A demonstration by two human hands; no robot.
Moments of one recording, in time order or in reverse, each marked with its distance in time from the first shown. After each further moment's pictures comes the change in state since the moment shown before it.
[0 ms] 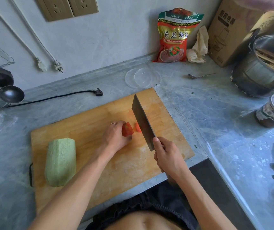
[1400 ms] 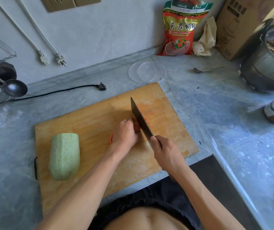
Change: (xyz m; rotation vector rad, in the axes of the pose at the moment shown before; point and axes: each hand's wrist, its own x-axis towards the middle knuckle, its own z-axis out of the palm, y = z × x) left_hand -0.009 0.032 0.008 0.065 0.044 -0.001; right_hand 0.009 0.012 0.018 -0.157 -0.030 -0.063
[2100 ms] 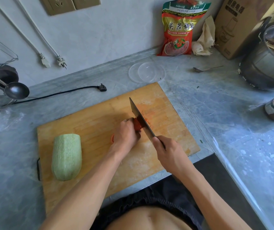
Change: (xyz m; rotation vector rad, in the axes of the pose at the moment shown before) left_hand -0.002 0.003 -0.006 -0.001 -0.029 -0.018; right_hand -0.011 -0.006 -0.011 -0.022 -0.021 -0.075
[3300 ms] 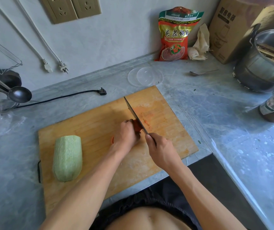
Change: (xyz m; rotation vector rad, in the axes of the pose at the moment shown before) left_hand 0.004 -0.002 0.003 0.021 -0.018 0.014; right_hand 0.010 -0.005 0.019 -0.072 0.087 -0.027
